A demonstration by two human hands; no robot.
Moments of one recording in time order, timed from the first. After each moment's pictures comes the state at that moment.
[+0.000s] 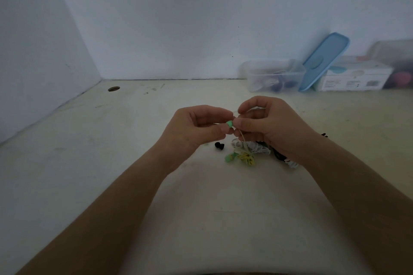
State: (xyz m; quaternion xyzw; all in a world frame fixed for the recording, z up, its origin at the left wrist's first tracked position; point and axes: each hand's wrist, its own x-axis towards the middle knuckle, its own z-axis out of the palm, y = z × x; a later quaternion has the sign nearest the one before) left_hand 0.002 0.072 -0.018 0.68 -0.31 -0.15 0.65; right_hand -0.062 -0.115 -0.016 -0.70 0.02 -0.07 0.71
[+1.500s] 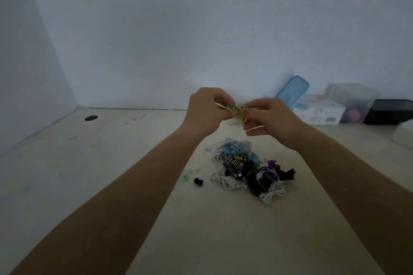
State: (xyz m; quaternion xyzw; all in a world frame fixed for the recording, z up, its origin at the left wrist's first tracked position) left_hand 0.064 -0.030 0.041 0.78 -0.35 0.08 0.51; right_hand -0.028 -0.184 0.037 -0.77 0.10 -0.15 0.61
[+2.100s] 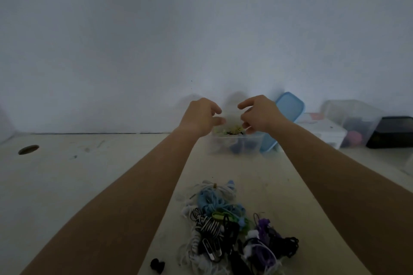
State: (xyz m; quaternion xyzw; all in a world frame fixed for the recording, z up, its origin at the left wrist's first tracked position) left_hand 0.208 -0.159 0.019 0.87 -0.35 0.04 0.35; right_hand 0.107 -0.309 0.035 -0.87 0.23 -0.18 0.40
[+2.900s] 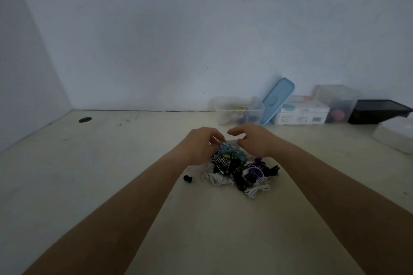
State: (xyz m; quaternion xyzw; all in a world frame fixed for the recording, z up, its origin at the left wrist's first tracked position) left_hand 0.060 -0.028 -0.017 0.87 -0.40 -0.04 0.29; right_hand -0.017 -0.205 -0.010 -0.97 0.07 -0.04 0.23
